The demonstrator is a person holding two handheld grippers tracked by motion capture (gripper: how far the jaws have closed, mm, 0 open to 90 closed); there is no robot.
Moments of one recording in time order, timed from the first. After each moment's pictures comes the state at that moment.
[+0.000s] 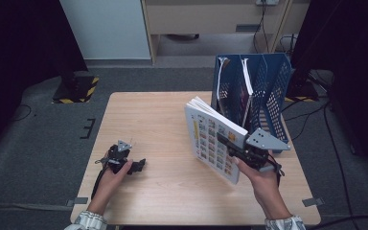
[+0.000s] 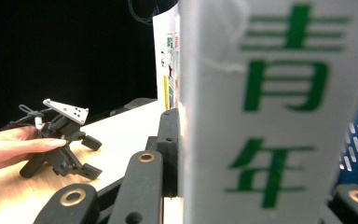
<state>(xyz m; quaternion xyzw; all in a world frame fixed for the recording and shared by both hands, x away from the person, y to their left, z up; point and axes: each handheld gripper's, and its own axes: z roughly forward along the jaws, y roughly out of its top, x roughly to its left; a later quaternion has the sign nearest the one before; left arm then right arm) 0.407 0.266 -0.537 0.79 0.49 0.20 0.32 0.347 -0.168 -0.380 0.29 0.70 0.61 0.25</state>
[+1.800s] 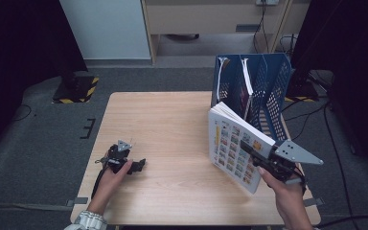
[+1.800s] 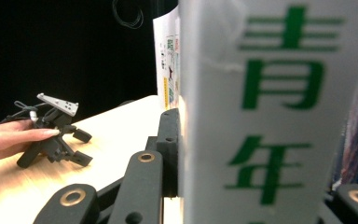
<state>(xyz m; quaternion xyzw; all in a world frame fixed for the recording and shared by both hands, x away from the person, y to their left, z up) 0.408 0.266 -0.537 0.79 0.49 0.20 0.32 0.318 -0.225 -0.383 0.31 0.68 0.61 0.26</state>
